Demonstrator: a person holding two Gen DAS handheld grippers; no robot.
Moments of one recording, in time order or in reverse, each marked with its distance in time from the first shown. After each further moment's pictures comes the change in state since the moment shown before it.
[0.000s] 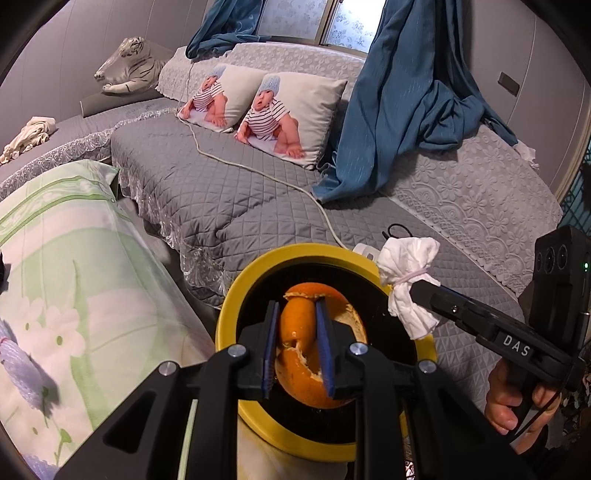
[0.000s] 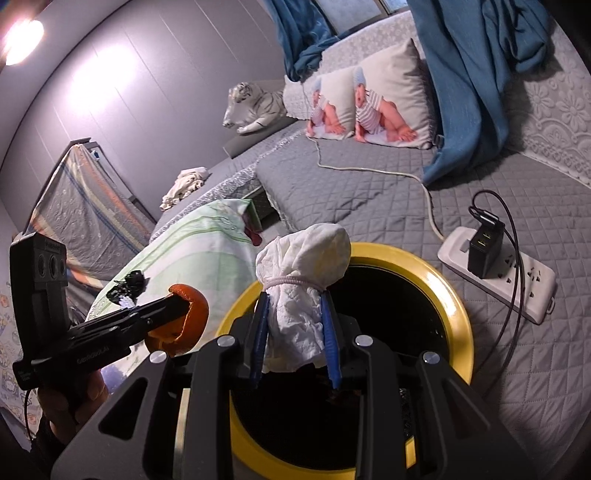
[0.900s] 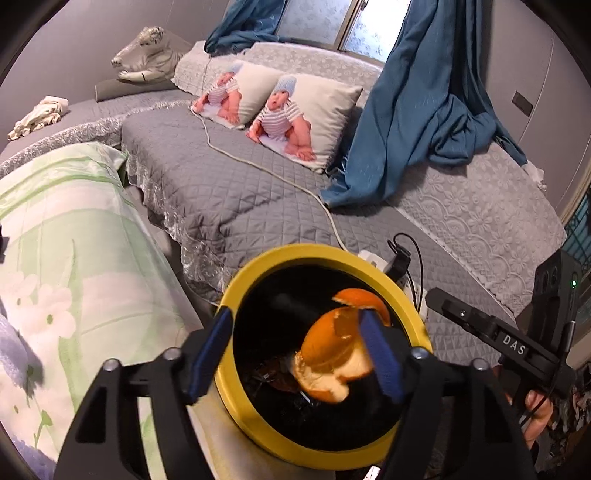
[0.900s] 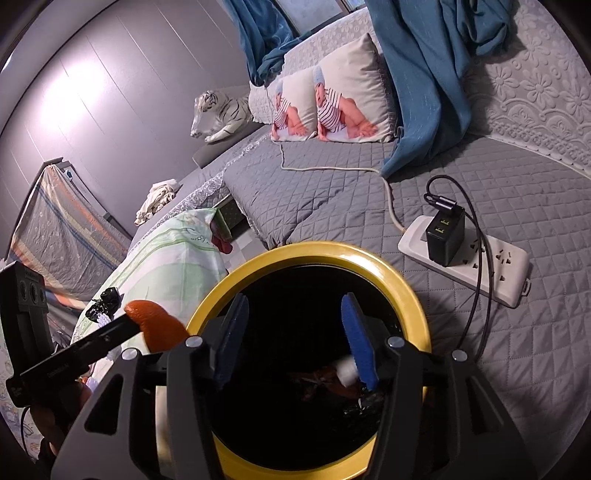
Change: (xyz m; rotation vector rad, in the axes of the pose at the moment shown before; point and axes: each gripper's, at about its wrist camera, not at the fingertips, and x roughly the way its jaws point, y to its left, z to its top) left arm 0.002 0.004 -0.005 -0.082 -0.028 0.004; right arm -0.005 -0.033 -0.003 0.085 -0.022 -0.092
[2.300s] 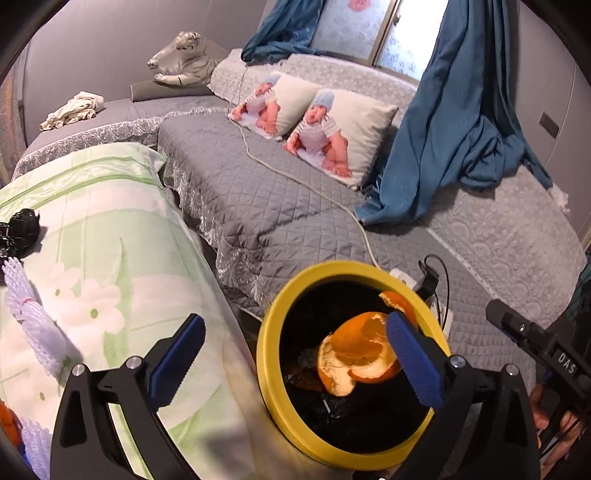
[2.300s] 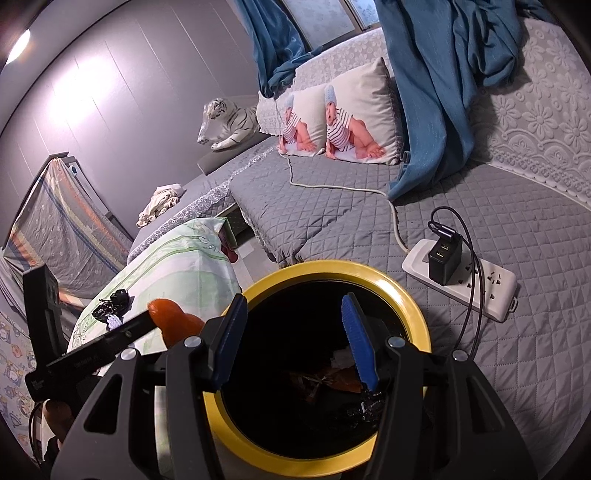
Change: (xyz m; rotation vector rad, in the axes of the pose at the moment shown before) left arm -0.027 0.028 0.004 -0.081 -0.056 0.109; right arm -0.031 0.032 0.010 -0.058 -0.043 -0.011
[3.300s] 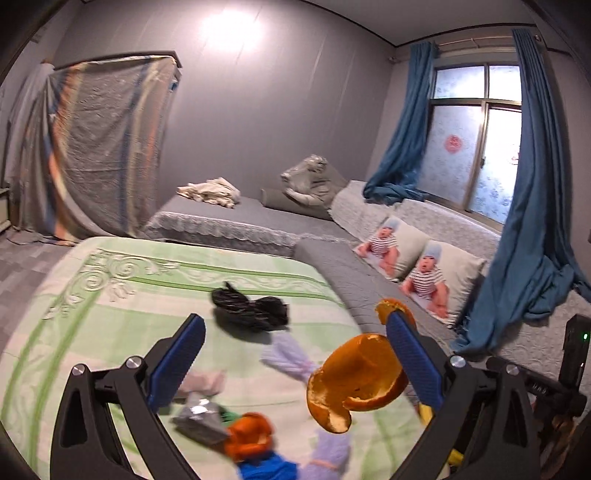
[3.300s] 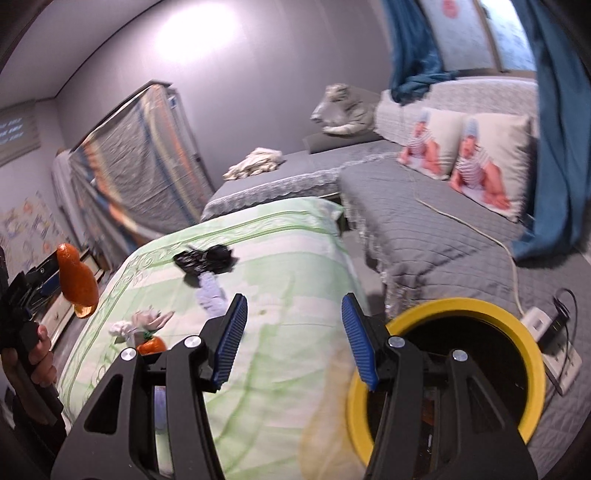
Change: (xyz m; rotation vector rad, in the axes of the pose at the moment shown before) left arm -0.275 0.168 -0.050 -0.204 -0.507 0.363; right arm 0.015 0.200 -0.021 -0.379 0.047 0.274
